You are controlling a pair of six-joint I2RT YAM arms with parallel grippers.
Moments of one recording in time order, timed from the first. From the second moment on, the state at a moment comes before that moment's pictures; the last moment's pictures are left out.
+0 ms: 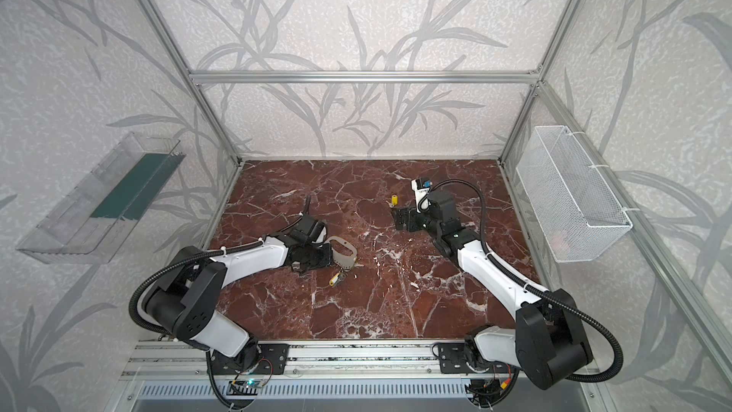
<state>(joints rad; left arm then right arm) -0.50 1.58 0.78 -0.36 0.16 -0.60 0.39 1.29 0.81 -0.01 -0.17 0.23</state>
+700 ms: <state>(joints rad) -0.50 1.41 1.00 -0.63 0.06 -0.47 0.39 1.28 0.81 -0.01 -0.17 0.23</state>
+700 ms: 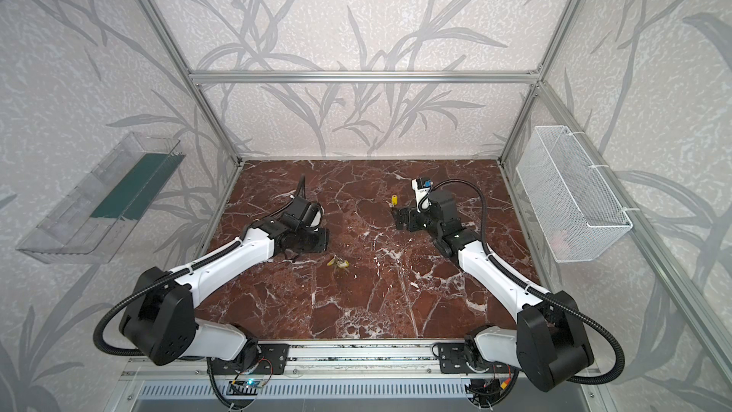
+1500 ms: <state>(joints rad) -0.51 1.26 1.17 -0.60 0.02 -0.28 0.41 1.23 0.91 -0.06 -0.28 0.24</state>
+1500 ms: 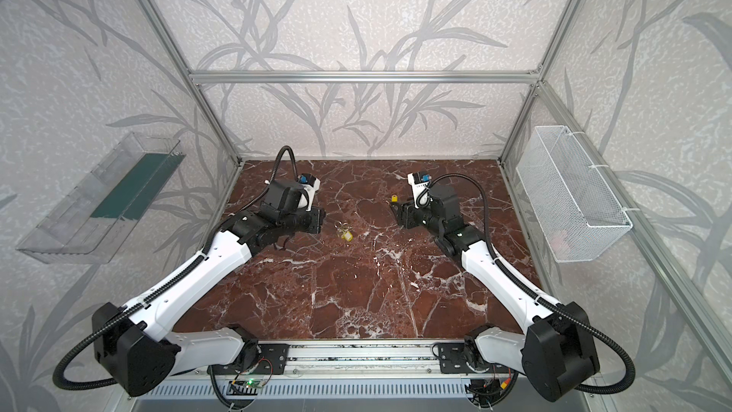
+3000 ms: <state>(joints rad) -0.52 1.20 1.31 -0.25 0.40 -0.22 0.58 1.35 1.20 0.00 -0.68 0.34</state>
